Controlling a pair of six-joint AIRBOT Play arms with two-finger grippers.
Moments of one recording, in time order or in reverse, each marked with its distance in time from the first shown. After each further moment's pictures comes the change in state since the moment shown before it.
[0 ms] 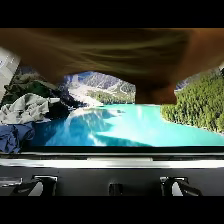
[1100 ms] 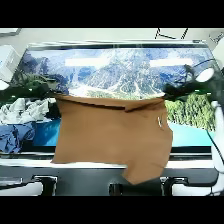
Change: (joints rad) left arm -0.001 -0.690 -0.561 0.056 -0.076 -0.021; right arm 0.235 -0.820 -0.516 -0.007 0.064 0.257
